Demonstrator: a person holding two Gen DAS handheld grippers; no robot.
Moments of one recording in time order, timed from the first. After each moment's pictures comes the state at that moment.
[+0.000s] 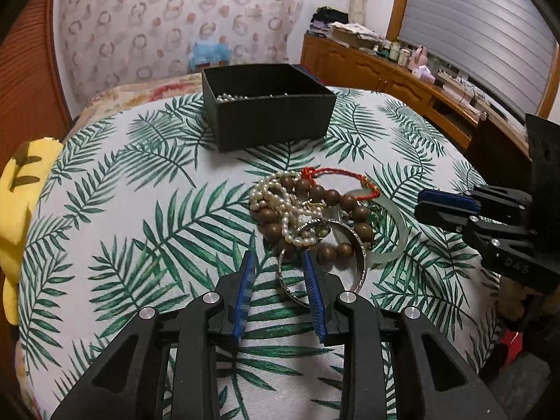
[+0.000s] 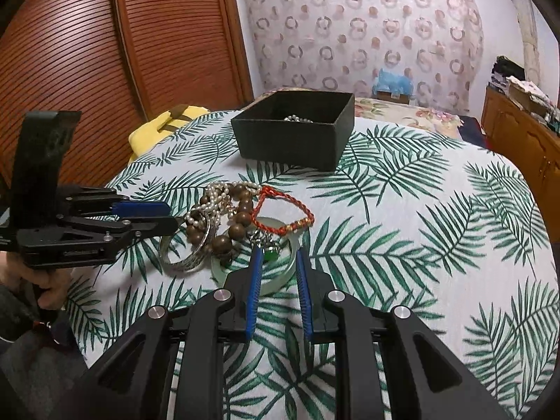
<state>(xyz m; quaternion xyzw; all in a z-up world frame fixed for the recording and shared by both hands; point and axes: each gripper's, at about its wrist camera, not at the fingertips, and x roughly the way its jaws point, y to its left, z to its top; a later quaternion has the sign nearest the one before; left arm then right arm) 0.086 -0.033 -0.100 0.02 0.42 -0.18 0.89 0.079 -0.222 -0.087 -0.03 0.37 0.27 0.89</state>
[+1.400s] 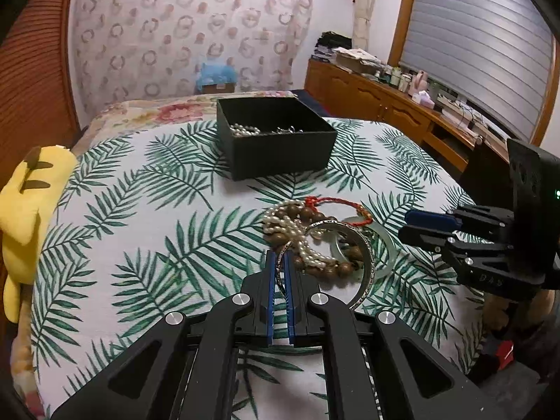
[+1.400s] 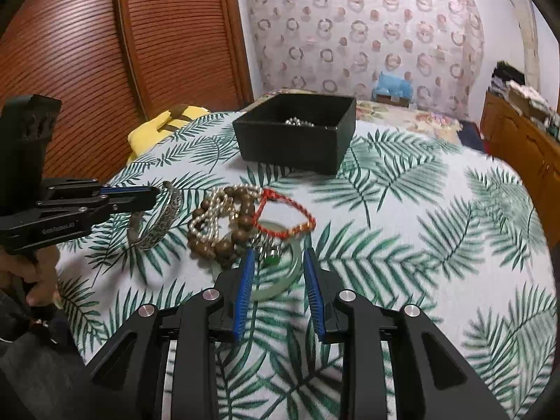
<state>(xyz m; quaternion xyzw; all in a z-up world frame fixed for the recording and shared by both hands) 0.071 -0.015 -0.075 0.00 0.37 -0.17 0.91 0.085 -0.211 -0.080 -0.05 0.36 0.27 0.89</state>
